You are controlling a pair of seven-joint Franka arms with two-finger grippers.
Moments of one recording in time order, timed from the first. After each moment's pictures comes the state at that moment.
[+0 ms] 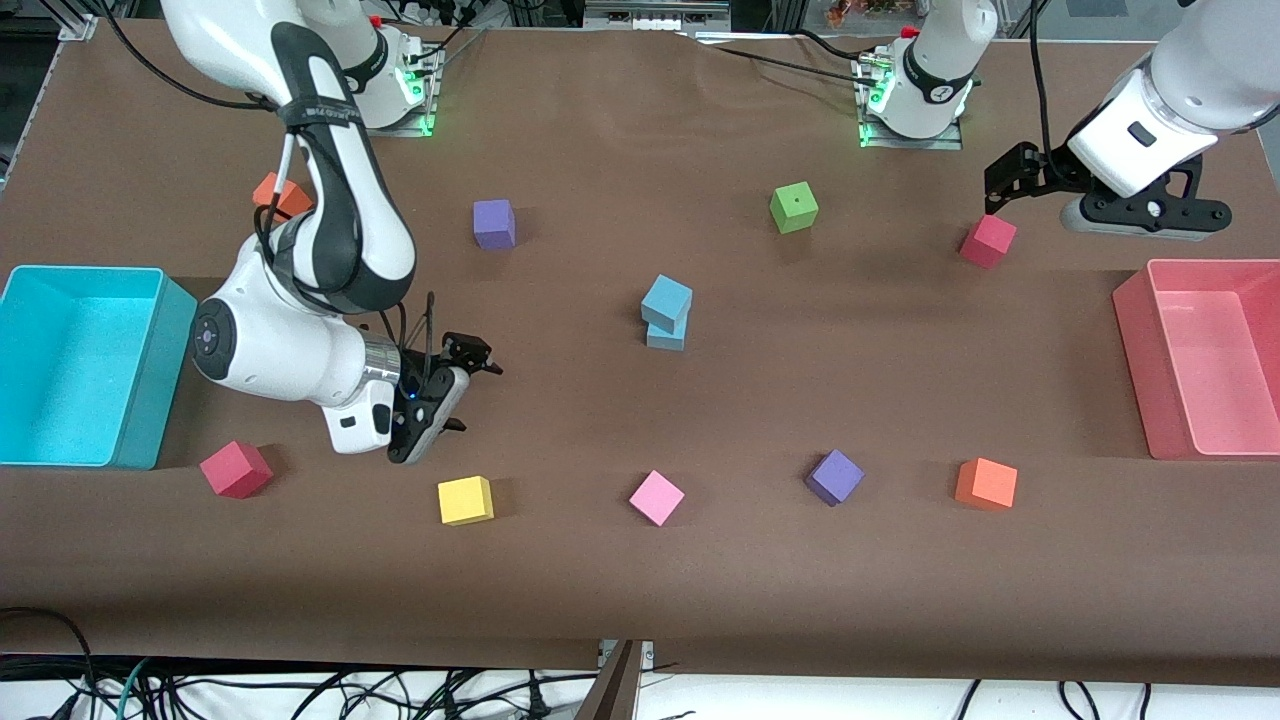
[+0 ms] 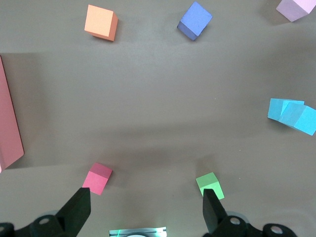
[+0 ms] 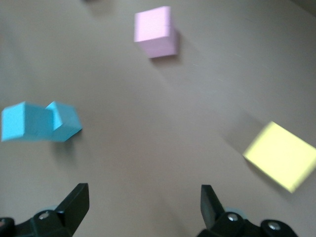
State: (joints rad) left arm 0.03 -0.08 -0.18 -1.72 -0.06 1.53 -0.10; right arm 0.55 0.58 -0.30 -1.45 0.63 2.00 -0.76
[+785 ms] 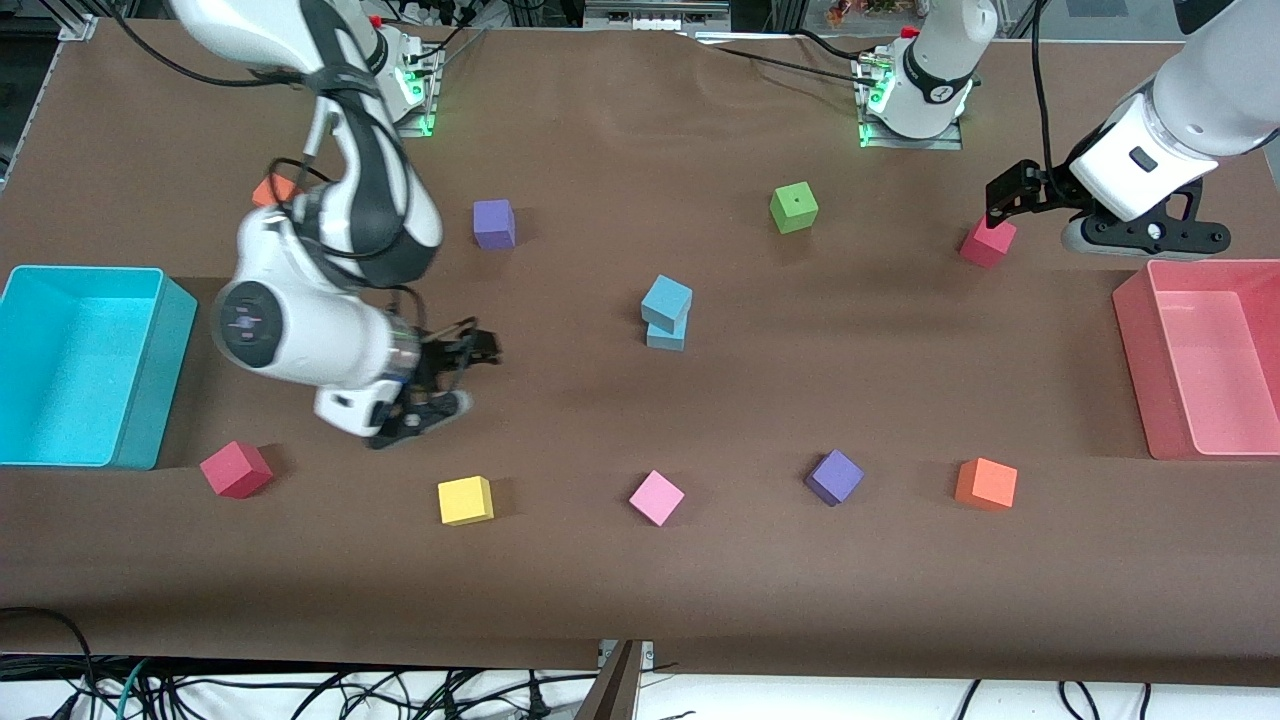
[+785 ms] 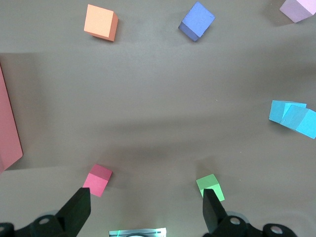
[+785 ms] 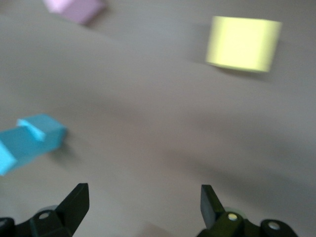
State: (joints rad) left arm 0.03 -0.04 -0.17 -1.69 -0.06 1.53 -0.09; right arm 0.52 0.52 -0.32 -1.43 0.38 1.80 -0.21
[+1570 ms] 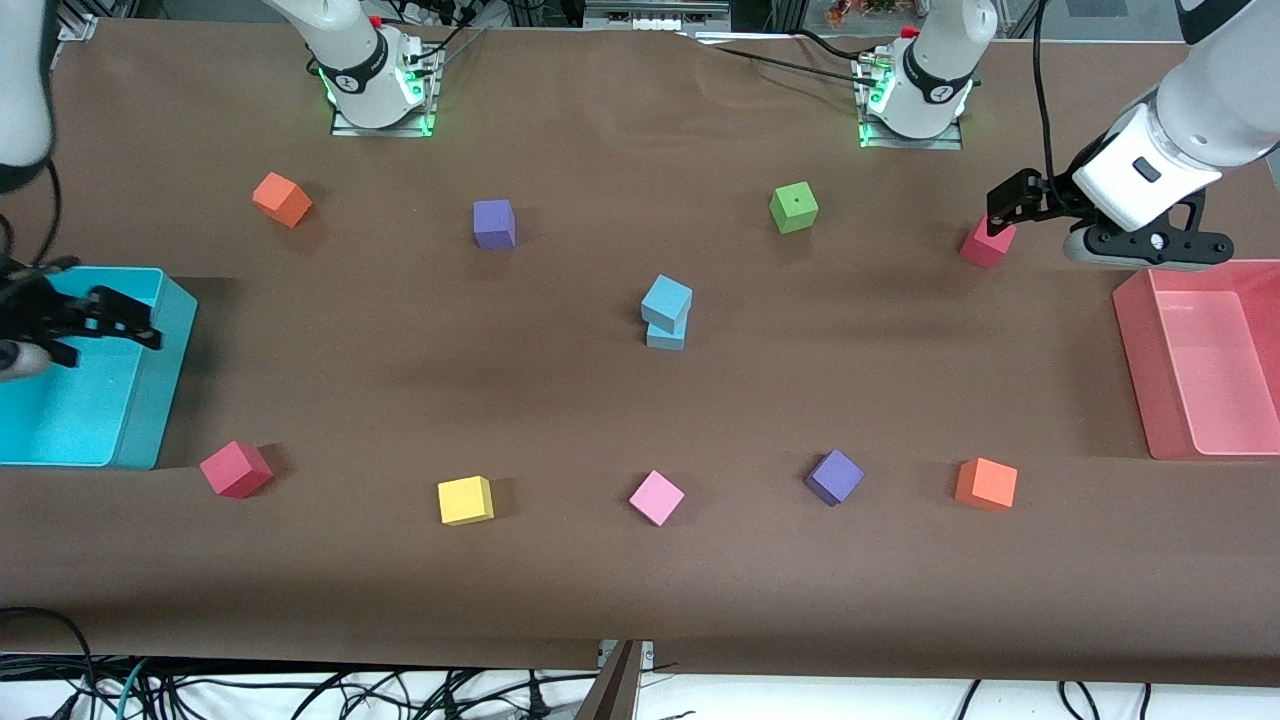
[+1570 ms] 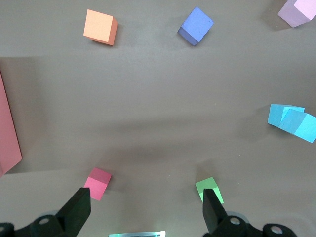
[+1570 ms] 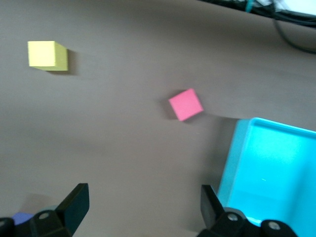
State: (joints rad) left arm 0.03 -0.01 -0.18 -1.66 -0.06 1.53 -0.09; right arm 0.17 0.23 -0.32 -1.49 0.10 1.77 -0.37
